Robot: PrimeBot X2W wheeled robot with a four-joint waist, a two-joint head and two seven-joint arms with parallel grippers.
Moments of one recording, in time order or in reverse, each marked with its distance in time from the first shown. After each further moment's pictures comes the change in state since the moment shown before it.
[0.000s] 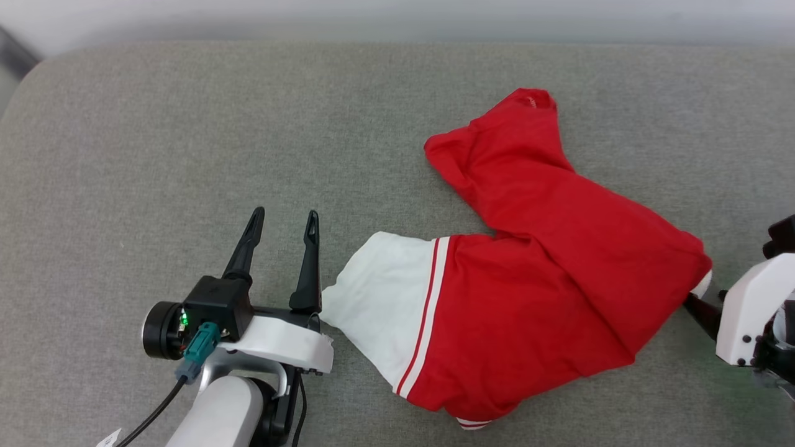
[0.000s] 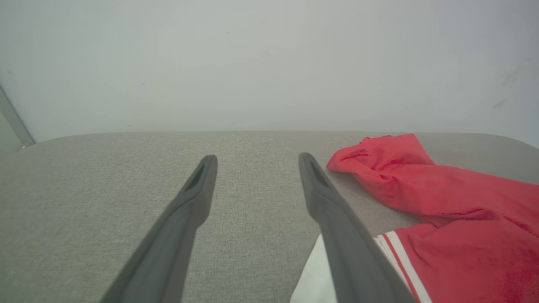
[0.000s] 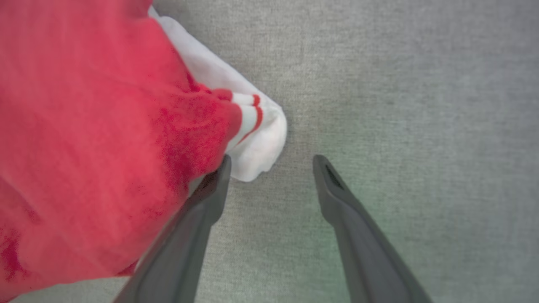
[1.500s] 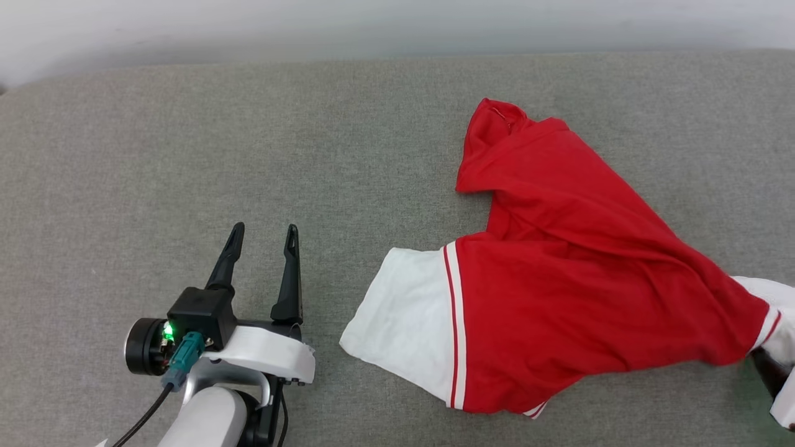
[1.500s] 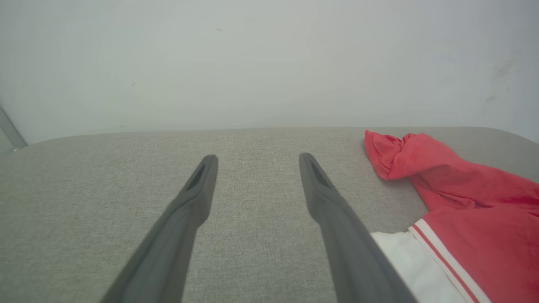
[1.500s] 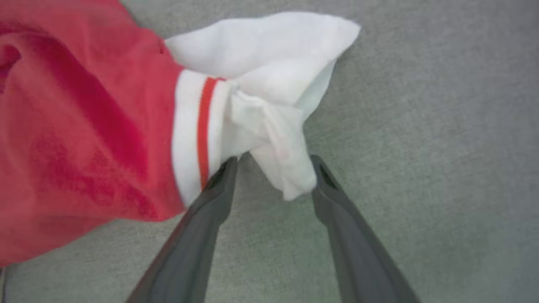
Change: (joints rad) left arm 0.025 0.035 0.010 0.017 -0.020 0.019 -0.007; right arm 0.179 0.077 -0.259 0.017 -0.046 0.000 -0.156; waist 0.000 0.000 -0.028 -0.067
